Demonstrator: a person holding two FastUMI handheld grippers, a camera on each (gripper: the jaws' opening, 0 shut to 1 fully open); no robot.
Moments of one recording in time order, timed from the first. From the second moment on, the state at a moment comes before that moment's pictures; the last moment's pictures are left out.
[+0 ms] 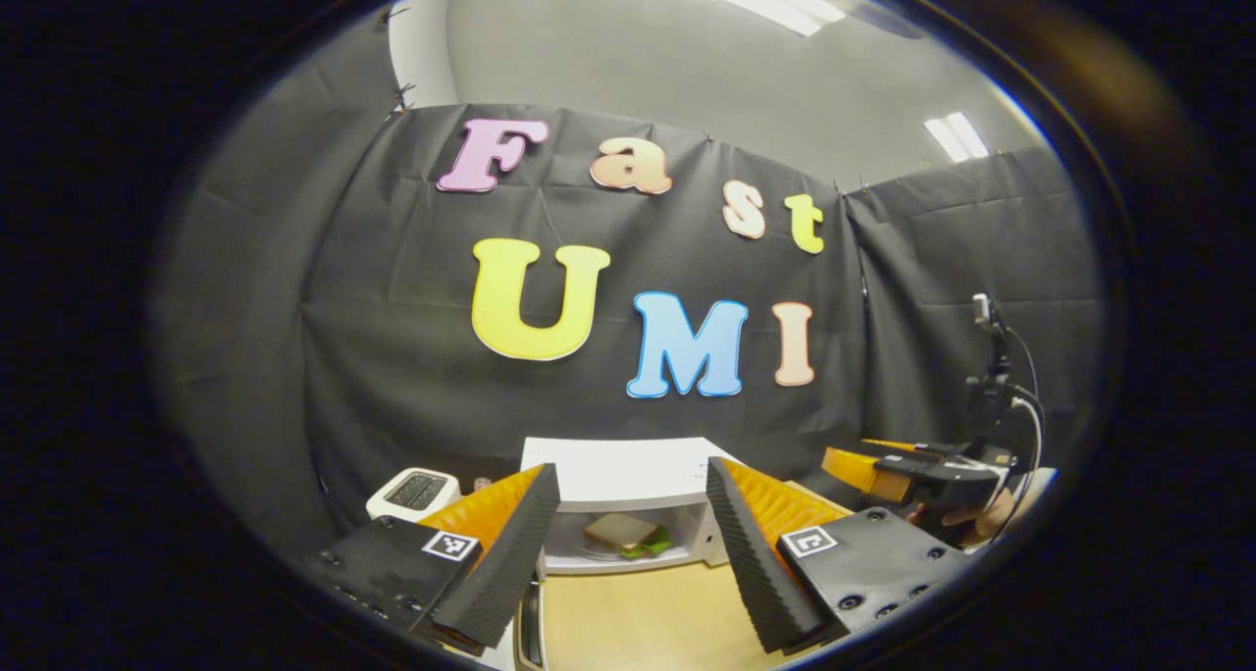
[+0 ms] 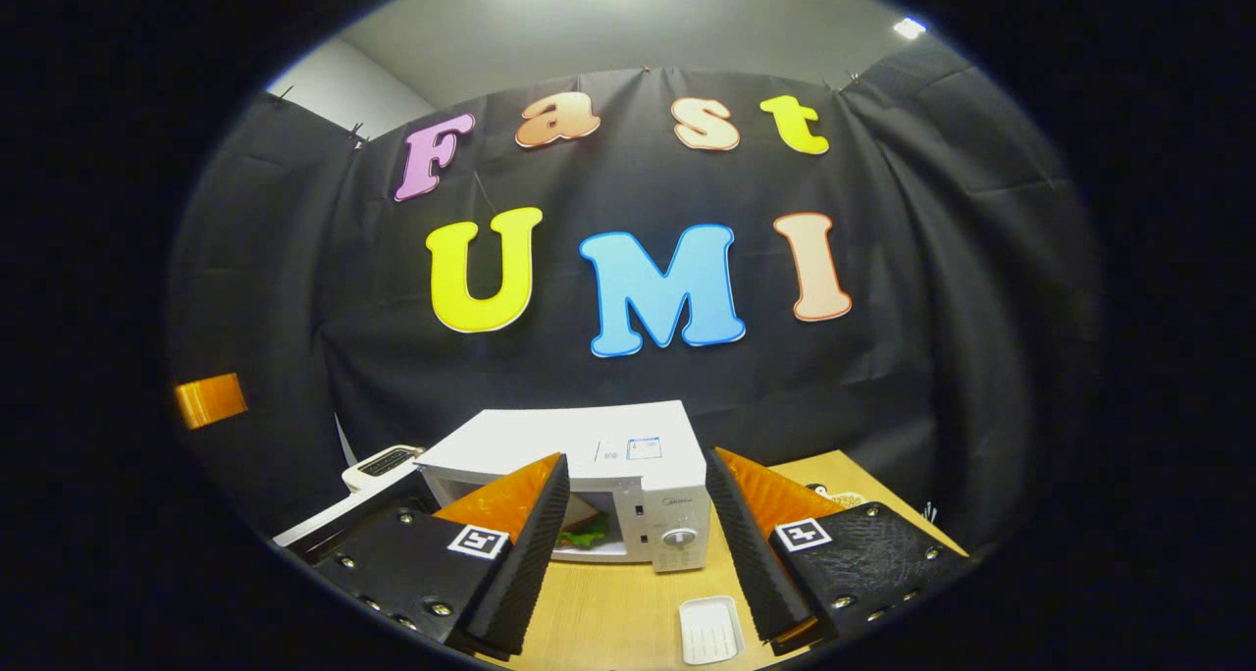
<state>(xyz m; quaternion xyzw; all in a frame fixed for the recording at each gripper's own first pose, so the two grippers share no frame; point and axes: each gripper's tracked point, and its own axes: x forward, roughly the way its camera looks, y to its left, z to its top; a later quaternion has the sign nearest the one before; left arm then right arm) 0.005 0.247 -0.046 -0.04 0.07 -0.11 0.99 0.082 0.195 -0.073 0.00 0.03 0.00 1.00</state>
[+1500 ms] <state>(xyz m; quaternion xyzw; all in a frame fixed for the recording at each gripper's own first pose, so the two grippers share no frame) -0.125 0.446 -0.207 -0.03 0.28 0.02 0.96 0.083 0.222 0.020 0.01 -0.01 0.03 1.00</state>
